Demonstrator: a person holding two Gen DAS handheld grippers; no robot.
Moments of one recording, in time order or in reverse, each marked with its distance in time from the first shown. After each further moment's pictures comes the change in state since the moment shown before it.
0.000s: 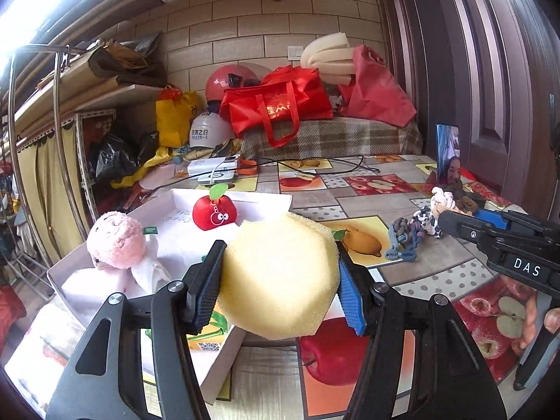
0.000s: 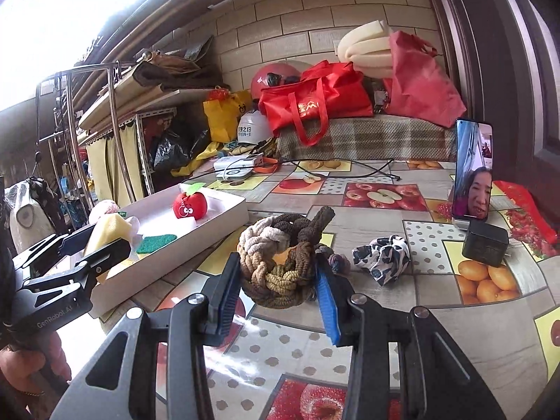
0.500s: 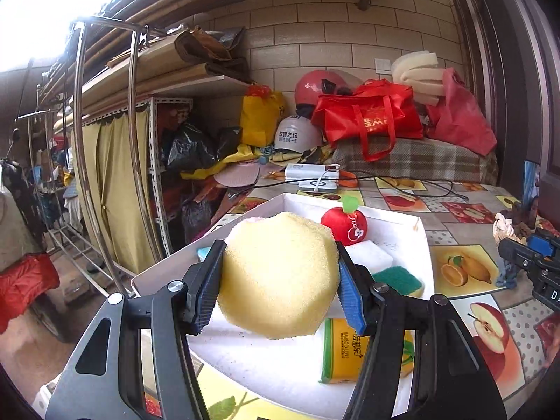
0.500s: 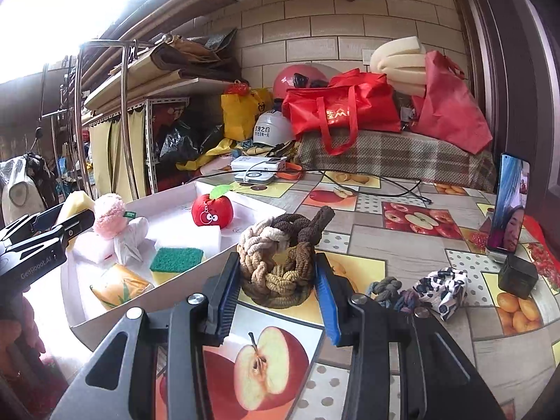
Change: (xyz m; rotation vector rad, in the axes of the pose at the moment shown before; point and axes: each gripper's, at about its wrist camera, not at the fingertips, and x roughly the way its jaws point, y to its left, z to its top) left arm 0.016 0.127 -0.003 -0.140 -0.036 0.252; right arm 0.055 0.071 0.015 -0.132 -0.014 -0.009
